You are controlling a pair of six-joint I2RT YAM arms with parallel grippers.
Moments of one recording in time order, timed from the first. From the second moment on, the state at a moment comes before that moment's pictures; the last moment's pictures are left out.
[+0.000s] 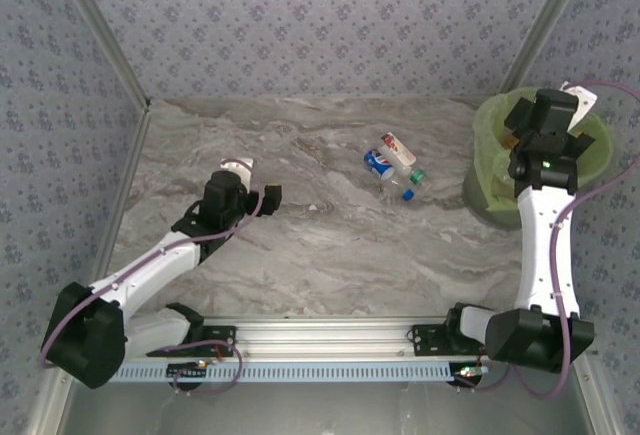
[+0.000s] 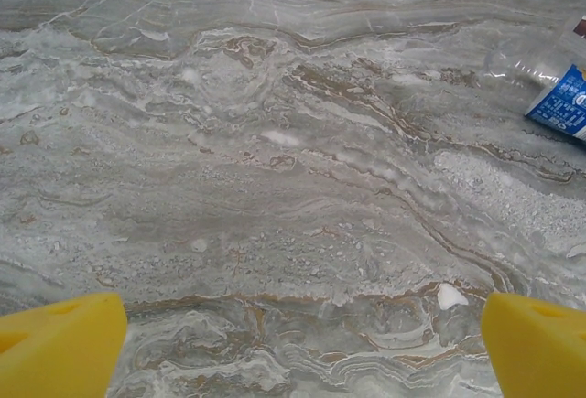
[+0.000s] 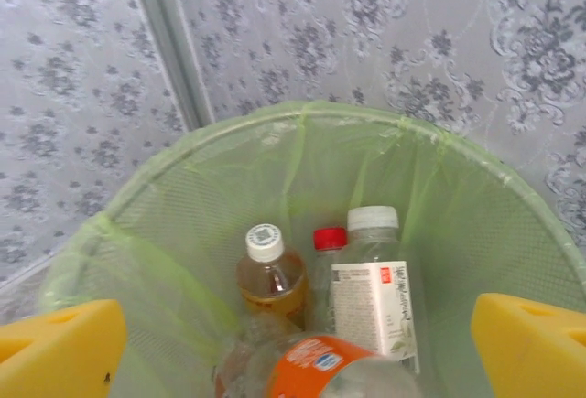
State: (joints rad) left arm -0.51 1.13 0.62 0.00 -0.15 -0.24; right arm -0.21 1.19 1.37 -0.58 0.43 0.24
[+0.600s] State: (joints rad) left arm -0.51 1.21 0.69 -0.01 -0.14 -0.31; right arm 0.04 1.38 1.52 -0.72 -0.14 0.09
